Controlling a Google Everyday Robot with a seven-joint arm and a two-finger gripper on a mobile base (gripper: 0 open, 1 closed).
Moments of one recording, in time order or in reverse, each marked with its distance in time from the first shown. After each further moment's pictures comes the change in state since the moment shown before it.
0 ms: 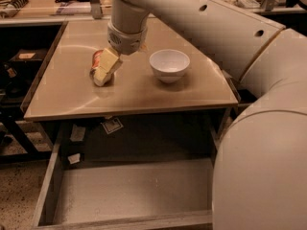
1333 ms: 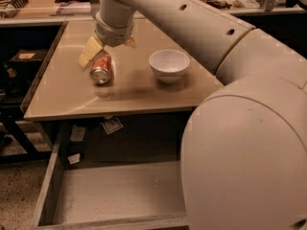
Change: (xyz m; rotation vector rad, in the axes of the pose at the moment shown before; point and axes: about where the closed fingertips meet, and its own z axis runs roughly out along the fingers) arm -0.060 -0.008 0.012 -0.012 -0.111 0.138
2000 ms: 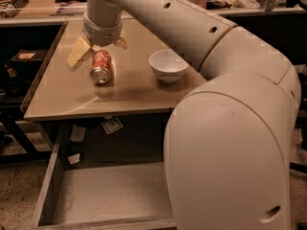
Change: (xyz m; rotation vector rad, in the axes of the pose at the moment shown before) arm -0.015 0.024 0.008 -0.017 0.029 0.009
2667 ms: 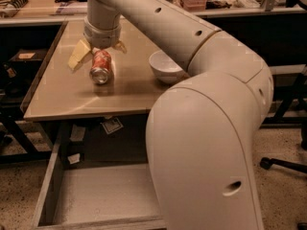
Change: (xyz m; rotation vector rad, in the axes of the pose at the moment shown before) arm -0.005 -0.009 0.024 -0.025 0.046 0.032
